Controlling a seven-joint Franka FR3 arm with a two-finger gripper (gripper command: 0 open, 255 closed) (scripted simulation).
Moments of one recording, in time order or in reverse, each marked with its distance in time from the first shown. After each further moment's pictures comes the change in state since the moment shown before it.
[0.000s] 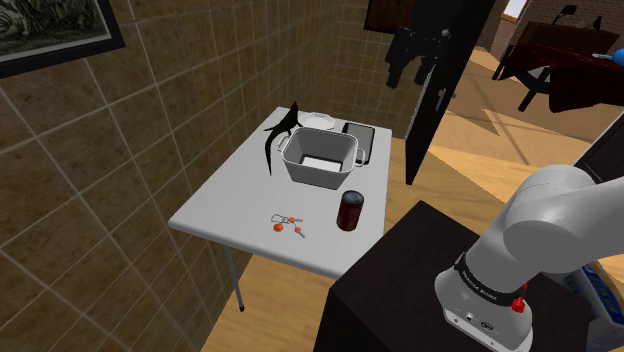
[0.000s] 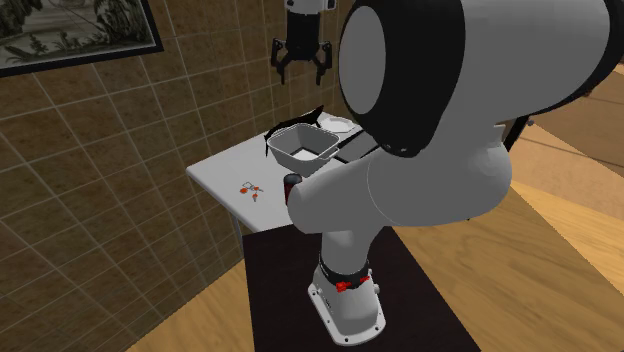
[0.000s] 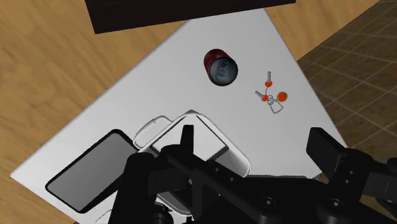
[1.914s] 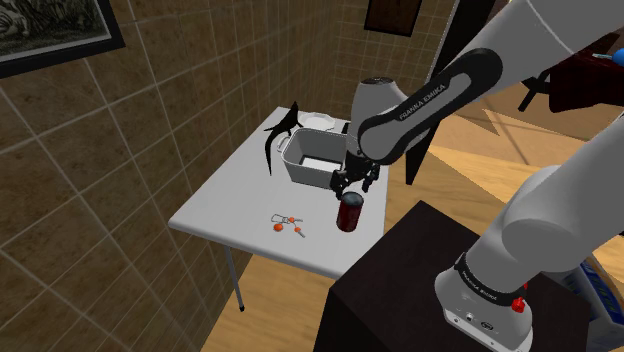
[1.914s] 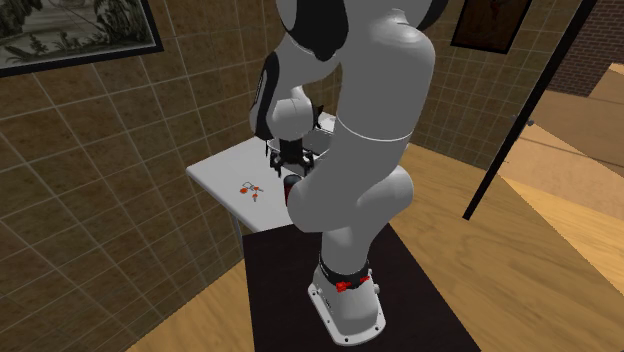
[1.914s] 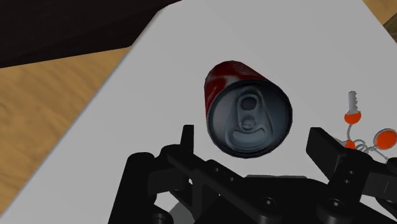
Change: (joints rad) arm -0.024 0.550 0.132 -0.478 0.014 0.946 0.217
